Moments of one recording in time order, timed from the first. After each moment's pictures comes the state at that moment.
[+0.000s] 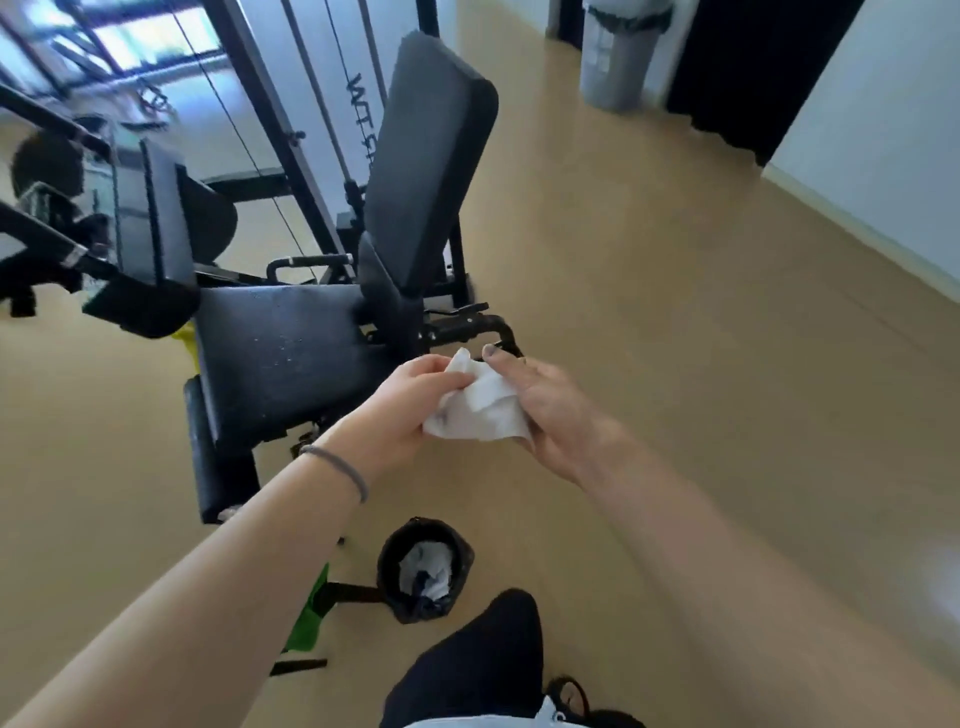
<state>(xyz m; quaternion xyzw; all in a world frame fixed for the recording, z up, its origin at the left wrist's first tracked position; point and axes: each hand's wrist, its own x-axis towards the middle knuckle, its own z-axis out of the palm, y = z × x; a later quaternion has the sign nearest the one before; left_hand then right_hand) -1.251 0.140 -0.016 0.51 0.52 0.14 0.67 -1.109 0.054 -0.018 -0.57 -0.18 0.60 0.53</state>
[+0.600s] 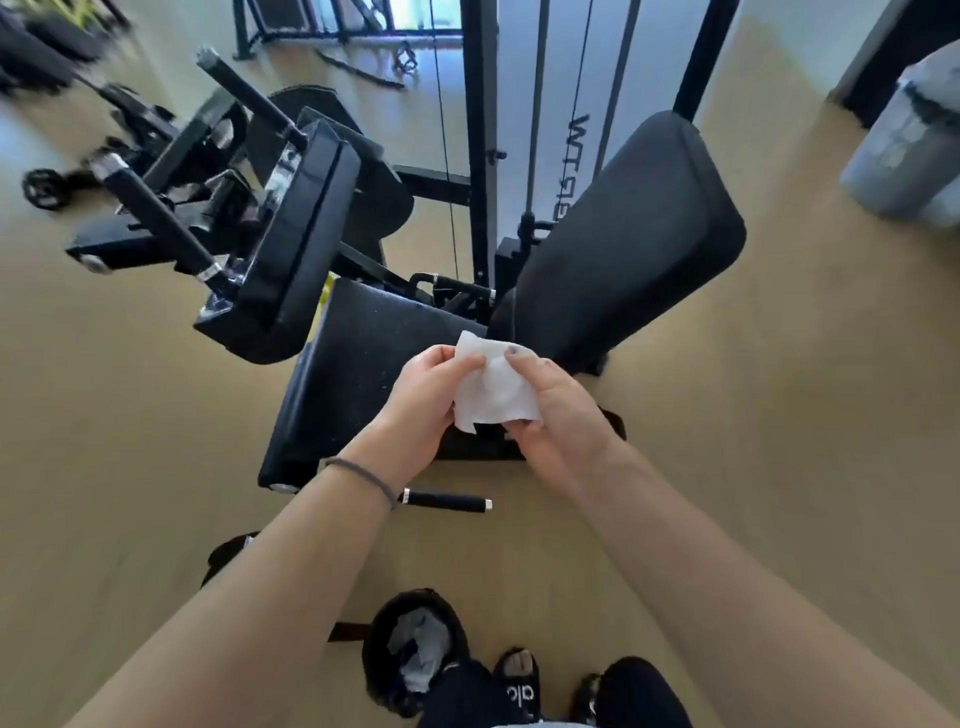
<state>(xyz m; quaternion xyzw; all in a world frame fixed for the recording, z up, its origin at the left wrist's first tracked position) -1.238 0.342 -0.004 0.35 0.60 0.41 0.59 -1.097 0.333 -0.010 -0.47 -0.20 0.72 0.47</state>
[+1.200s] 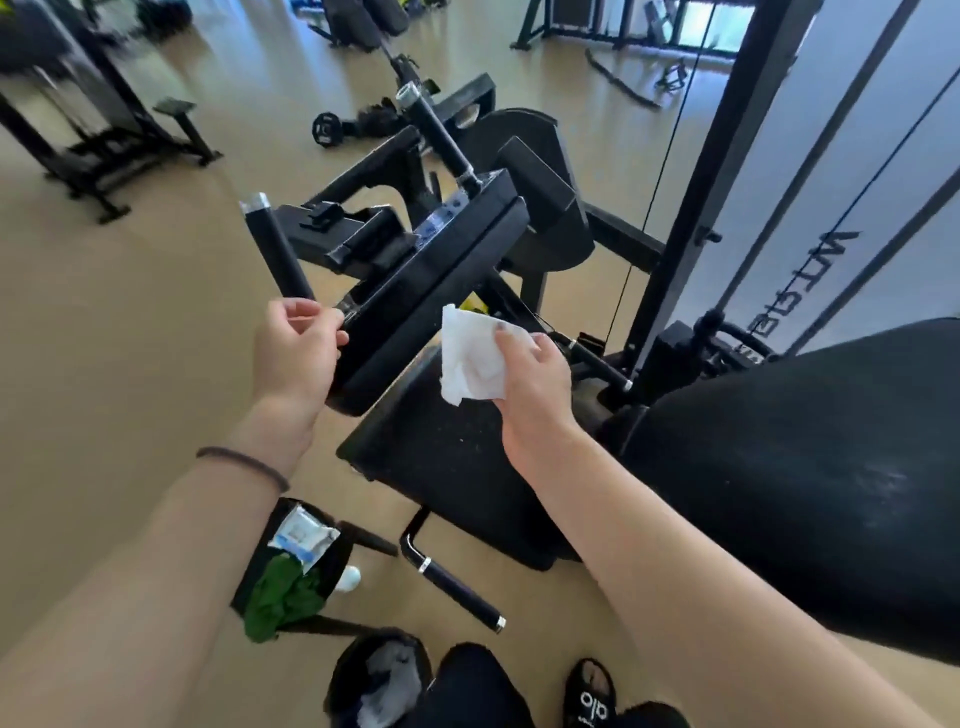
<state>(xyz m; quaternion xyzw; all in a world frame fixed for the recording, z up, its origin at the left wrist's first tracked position) -1.365 0.459 0.051 0.15 0.81 0.55 0.15 -1.200 0.556 0.016 -0.45 -0.37 0.74 0.33</state>
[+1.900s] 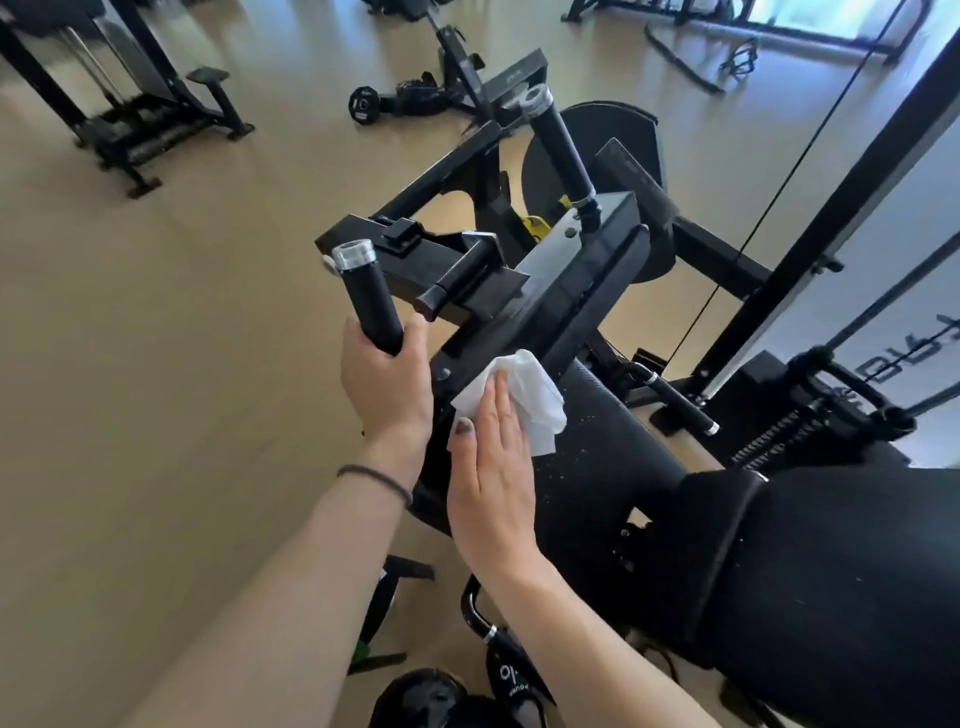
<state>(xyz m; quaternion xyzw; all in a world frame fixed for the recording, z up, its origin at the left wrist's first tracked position) -1.474 0.527 0.005 0.09 0.79 0.60 0.06 -1.362 0.510 -0.059 -0.39 -0.76 0.46 0.24</state>
